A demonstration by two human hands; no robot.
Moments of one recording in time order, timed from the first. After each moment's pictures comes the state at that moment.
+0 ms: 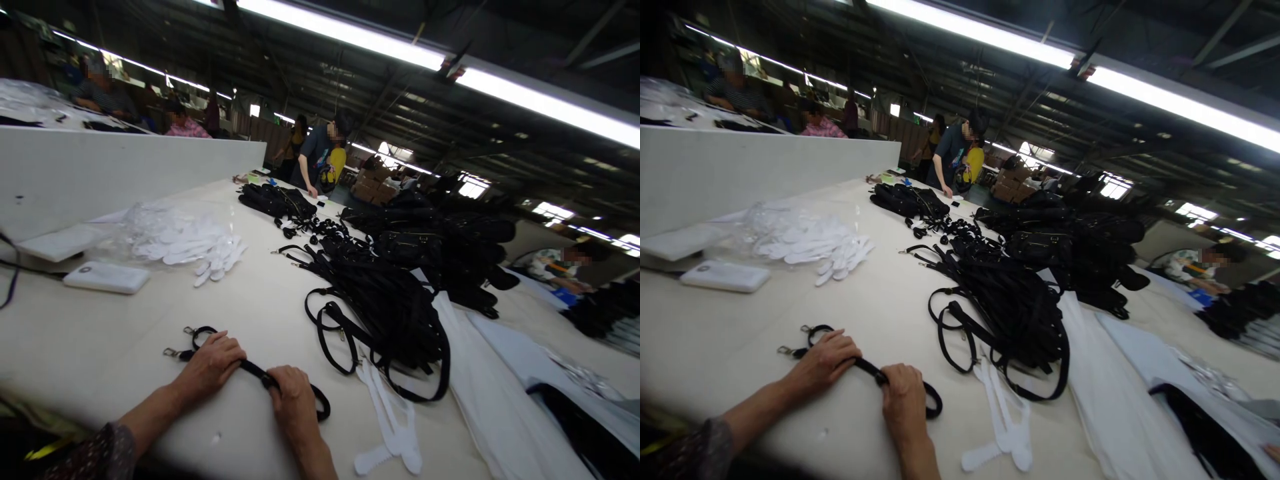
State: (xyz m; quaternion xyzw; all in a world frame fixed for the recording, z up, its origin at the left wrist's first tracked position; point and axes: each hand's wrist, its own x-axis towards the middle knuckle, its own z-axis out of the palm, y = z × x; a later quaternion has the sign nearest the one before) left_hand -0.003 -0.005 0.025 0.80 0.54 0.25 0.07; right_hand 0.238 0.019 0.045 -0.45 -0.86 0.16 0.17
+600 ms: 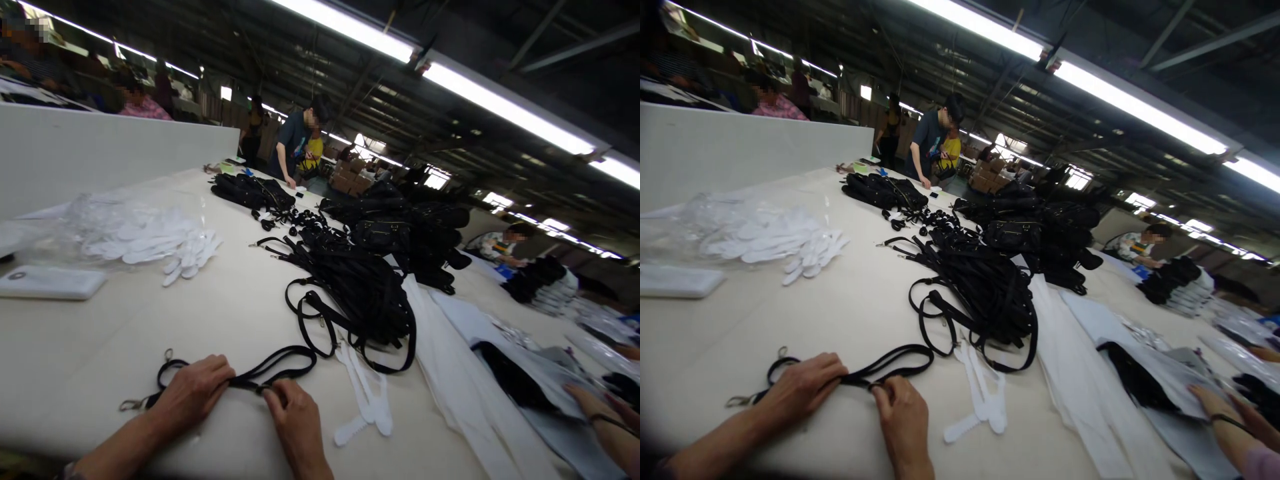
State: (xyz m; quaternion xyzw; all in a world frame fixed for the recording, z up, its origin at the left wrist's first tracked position) left_hand 0.032 -0.033 0.024 0.81 0.52 0.25 0.12; right_hand 0.274 -0.019 0.069 -0.59 -0.76 0.20 0.19
